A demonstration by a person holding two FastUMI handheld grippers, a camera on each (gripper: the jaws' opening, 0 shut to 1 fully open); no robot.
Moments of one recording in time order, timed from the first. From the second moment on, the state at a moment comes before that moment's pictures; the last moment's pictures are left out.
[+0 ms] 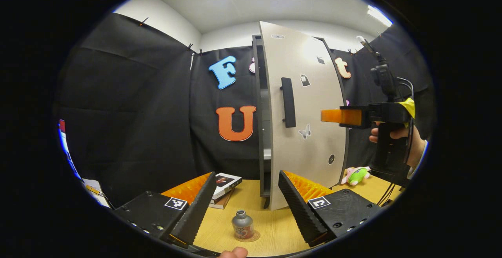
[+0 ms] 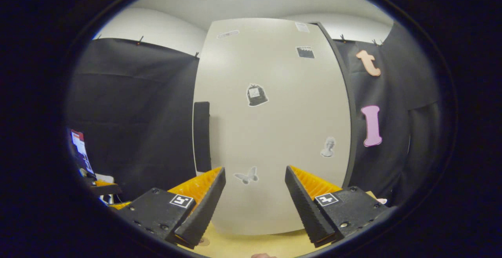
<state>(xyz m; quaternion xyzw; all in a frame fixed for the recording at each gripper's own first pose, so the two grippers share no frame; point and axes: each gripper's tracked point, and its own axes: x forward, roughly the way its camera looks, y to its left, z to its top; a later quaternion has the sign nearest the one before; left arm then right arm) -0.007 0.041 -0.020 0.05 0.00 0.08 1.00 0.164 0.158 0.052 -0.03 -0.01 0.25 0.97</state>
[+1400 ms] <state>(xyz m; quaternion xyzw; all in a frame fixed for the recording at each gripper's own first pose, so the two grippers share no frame) -0.032 -0.021 -0.035 0.02 -0.01 0.00 1.00 -0.008 -0.065 -0.033 0.00 0.00 -0.01 1.00</state>
